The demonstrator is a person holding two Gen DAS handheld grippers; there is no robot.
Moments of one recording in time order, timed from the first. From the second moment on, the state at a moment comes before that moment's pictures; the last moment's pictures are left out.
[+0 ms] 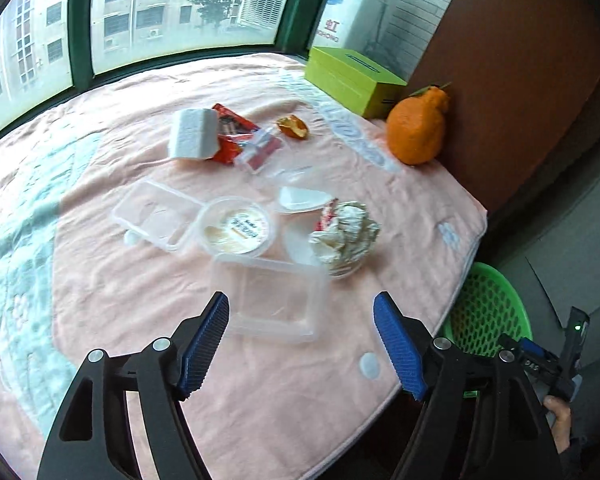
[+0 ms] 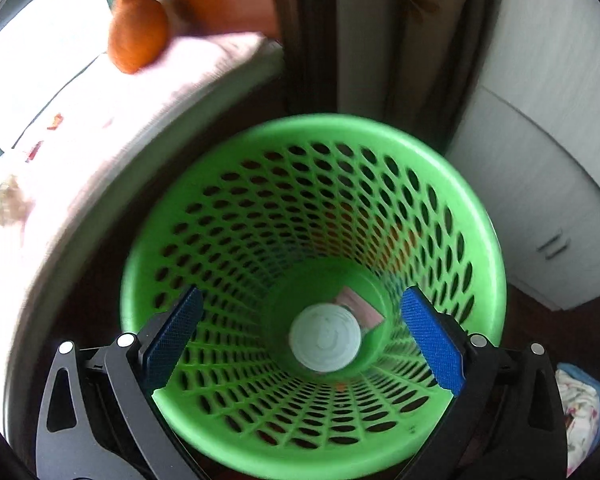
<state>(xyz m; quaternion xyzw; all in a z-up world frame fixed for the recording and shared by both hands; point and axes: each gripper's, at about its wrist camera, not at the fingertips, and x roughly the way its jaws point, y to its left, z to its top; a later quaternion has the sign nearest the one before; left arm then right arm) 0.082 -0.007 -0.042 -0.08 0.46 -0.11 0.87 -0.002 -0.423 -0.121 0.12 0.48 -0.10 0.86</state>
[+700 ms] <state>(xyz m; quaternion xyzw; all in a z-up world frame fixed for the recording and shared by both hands) 0.053 0.084 -0.065 -0.15 0.47 -0.03 0.87 0.064 -0.218 -0.055 -0.03 0.42 0.18 0.89</state>
